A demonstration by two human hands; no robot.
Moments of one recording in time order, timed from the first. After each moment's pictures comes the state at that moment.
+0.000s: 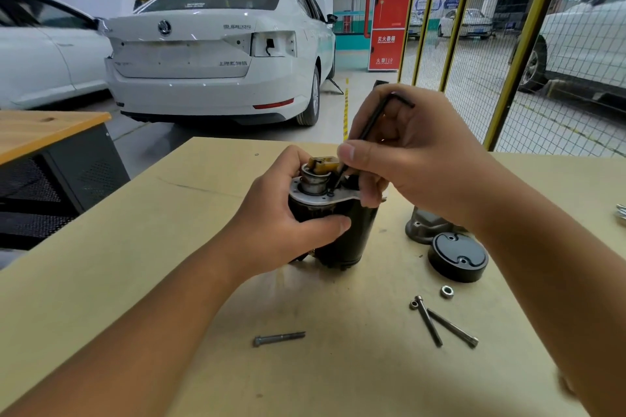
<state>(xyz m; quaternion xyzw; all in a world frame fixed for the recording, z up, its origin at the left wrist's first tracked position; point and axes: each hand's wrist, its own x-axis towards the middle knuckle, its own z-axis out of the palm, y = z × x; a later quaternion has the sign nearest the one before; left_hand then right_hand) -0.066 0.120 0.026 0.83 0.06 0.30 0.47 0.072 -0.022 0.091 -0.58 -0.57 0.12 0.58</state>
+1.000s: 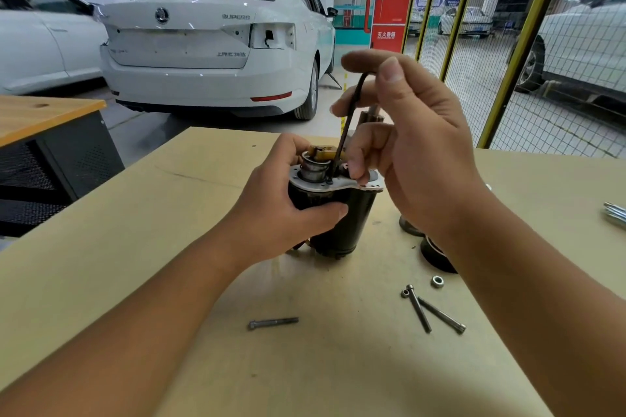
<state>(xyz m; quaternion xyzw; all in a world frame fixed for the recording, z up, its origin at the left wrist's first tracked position) -0.062 0.118 0.022 0.83 0.07 0.32 0.46 0.049 -0.017 0.084 -0.46 -0.49 0.15 0.73</state>
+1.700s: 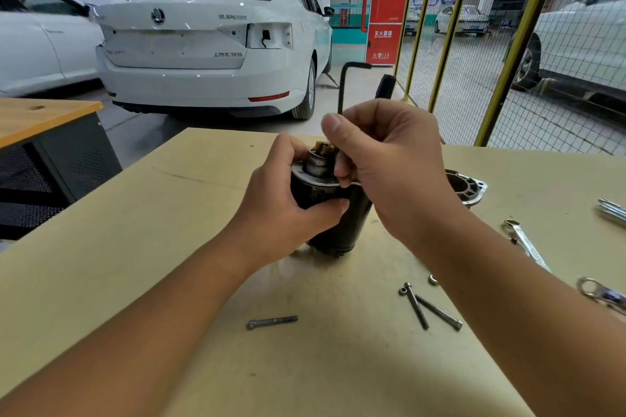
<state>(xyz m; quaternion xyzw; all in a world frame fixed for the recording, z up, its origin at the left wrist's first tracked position) -0.058 0.111 0.018 0.81 0.10 0.34 0.46 0.046 -0.004 0.065 -0.56 -0.43 0.07 0.70</state>
